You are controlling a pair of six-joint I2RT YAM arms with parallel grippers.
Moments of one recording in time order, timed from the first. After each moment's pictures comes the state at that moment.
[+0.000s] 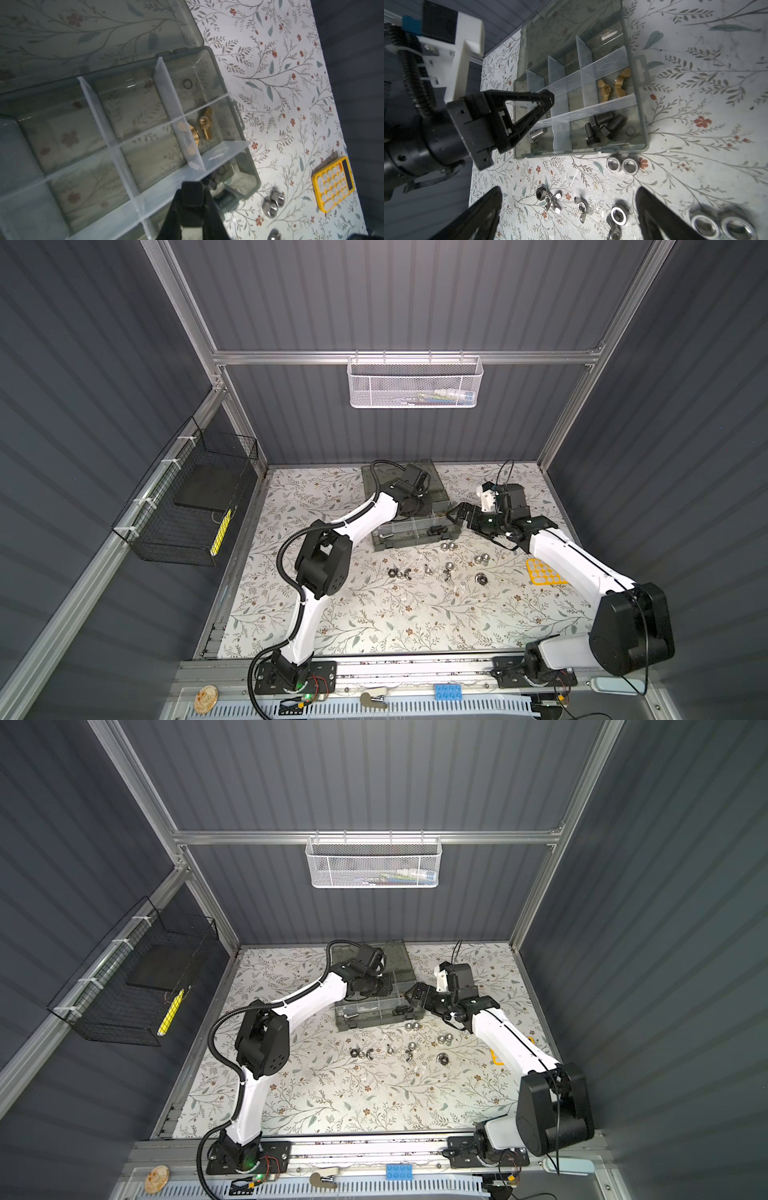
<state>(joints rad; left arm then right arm) -0.66 2.21 1.90 -0.56 0.14 -0.51 0.26 1.42 1.00 -0.34 -0.39 0.57</state>
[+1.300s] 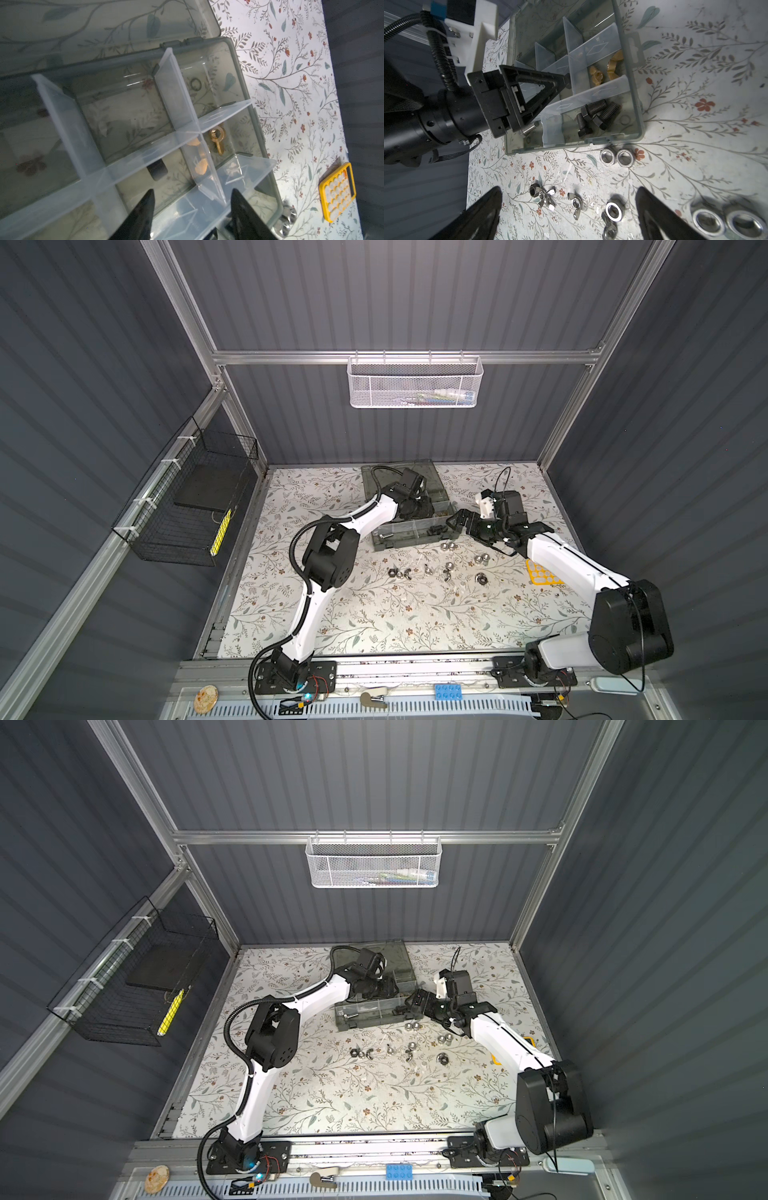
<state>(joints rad) -0.64 2.27 1.88 -0.48 0.21 -0.53 0.26 1.40 0.92 -0.30 -0.39 0.58</state>
